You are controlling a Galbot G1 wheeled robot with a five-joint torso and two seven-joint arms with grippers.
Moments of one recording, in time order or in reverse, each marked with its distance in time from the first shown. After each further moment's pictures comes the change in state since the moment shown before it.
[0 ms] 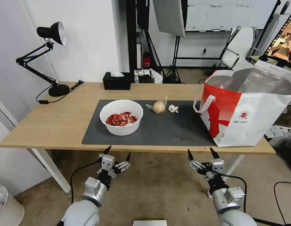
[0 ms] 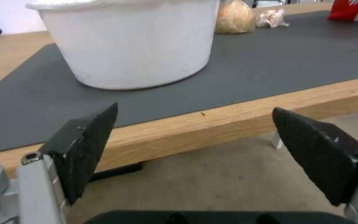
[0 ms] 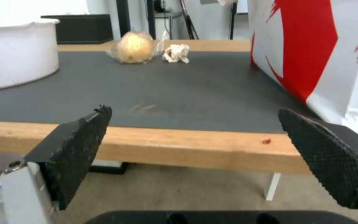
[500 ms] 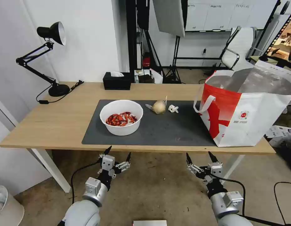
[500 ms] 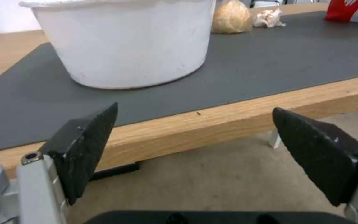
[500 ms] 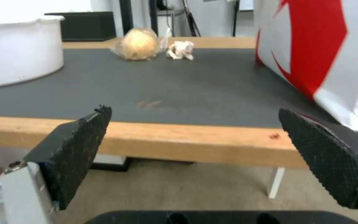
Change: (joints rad) left arm -0.008 0.005 0.004 0.006 -0.007 -0.002 0.008; right arm 0.005 0.007 -0.011 0.002 -0.007 -0.012 -0.006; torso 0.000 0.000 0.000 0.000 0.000
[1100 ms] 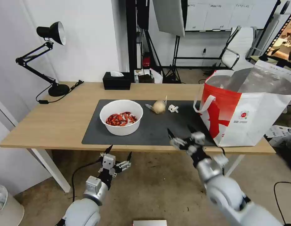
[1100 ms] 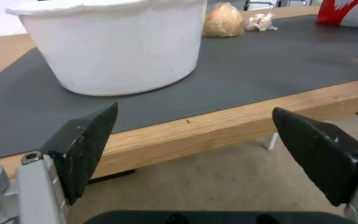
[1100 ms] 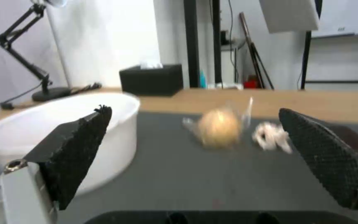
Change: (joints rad) left arm -0.015 0.004 0.018 -0.007 -0.004 0.004 0.002; right arm 0.605 -0.104 -0.298 -0.098 0.272 -0.149 -0.004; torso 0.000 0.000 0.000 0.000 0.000
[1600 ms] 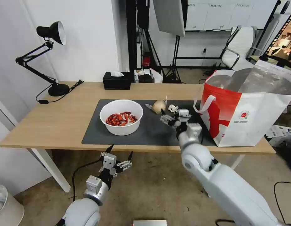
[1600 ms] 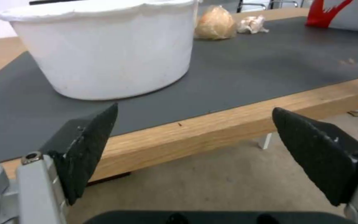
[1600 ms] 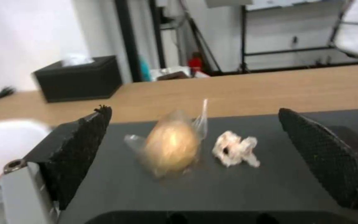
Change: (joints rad) left arm 0.008 0.004 -0.011 -0.010 -0.001 0.000 0.032; right arm 0.359 0.123 -0.174 -0.184 0.149 -0.185 0.393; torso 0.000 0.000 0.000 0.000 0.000
